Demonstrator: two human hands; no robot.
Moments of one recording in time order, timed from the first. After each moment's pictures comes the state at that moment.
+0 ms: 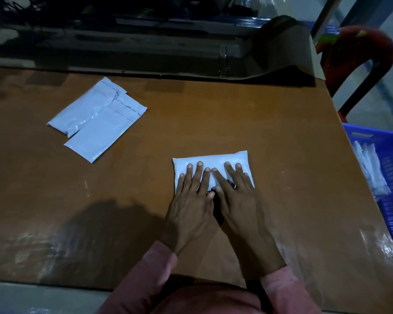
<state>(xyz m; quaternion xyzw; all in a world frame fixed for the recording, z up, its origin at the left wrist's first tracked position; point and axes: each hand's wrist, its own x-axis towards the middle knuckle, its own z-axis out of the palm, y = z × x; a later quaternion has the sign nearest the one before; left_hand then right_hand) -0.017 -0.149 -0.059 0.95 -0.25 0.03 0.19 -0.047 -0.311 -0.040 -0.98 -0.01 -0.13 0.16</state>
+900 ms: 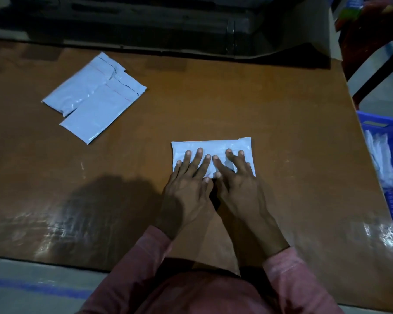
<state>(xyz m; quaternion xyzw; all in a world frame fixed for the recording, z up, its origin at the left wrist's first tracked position) -0.011 -0.145 -0.068 0.95 -0.22 0.03 0.22 -0.037 -0.311 -0.038 -0.97 0.01 -0.11 0.20</state>
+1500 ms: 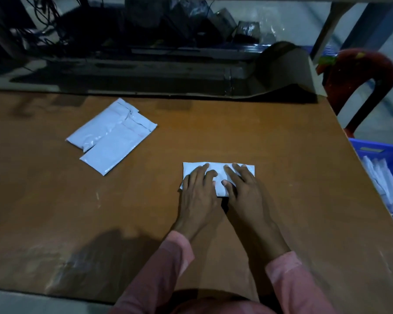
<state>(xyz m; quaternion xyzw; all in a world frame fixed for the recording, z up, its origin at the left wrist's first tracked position) 0.030 -0.167 -0.056 0.95 -0.18 0.12 0.21 -0.001 -0.316 -0.046 -0.96 0.04 -0.15 0.22</state>
